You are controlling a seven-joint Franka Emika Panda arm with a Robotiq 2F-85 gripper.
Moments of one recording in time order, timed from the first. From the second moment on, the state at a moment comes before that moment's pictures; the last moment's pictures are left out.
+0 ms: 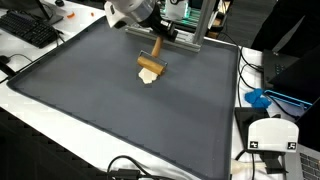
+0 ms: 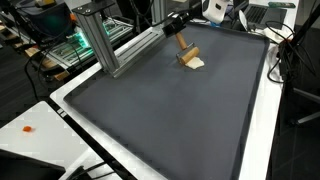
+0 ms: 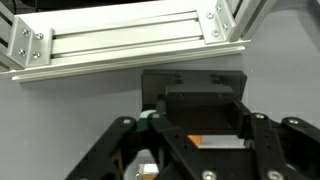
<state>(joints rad) 0.11 0.56 0.04 -1.55 0.13 1.39 0.25</state>
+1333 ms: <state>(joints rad) 0.10 0.60 0.02 -1.48 0.14 1.42 0.26</state>
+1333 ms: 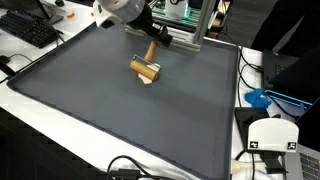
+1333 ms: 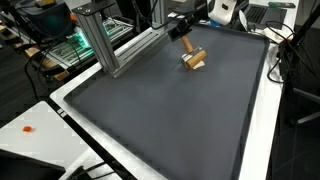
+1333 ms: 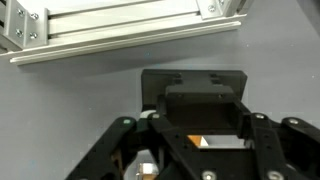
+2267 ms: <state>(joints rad) 0.10 0.50 0.03 -1.41 0.18 1.05 0.23</state>
